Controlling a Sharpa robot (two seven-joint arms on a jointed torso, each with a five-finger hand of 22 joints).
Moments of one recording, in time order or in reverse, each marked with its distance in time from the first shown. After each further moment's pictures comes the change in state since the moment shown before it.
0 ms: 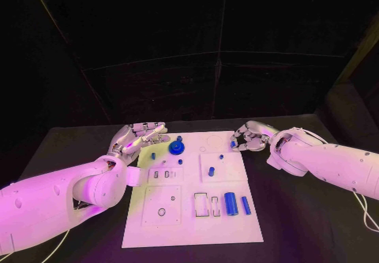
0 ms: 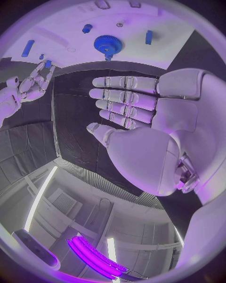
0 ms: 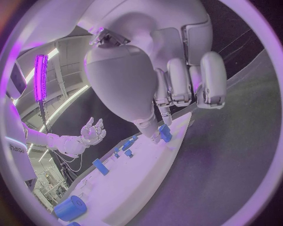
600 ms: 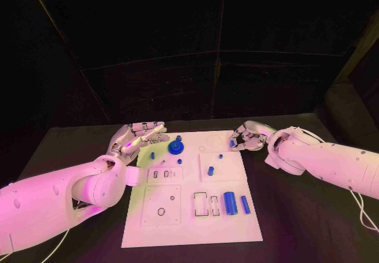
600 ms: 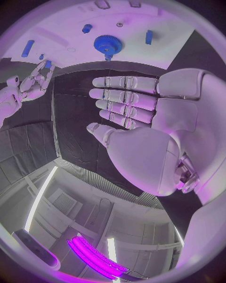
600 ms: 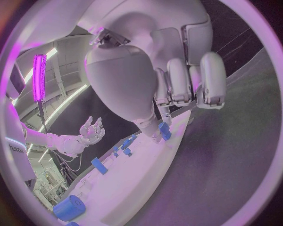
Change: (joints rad) left arm 0.000 0.000 0.000 -0.001 0.000 0.000 0.000; left_hand 0.000 0.000 0.000 0.000 0.000 0.000 0.000 0.000 0.000 0.000 0.000 0.000 0.000 0.000 0.000 0.000 0.000 0.000 0.000 0.000 0.000 0.000; right arm 0.000 0.015 0.000 -0.013 -0.002 0.013 -0.011; right_hand 0.002 0.019 0.021 -0.021 -0.027 0.034 -0.002 0.004 0.001 -0.004 -0.004 0.000 0.000 -0.004 -0.004 0.000 0.000 0.000 -0.004 -0.004 0.000 0.000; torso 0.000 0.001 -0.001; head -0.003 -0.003
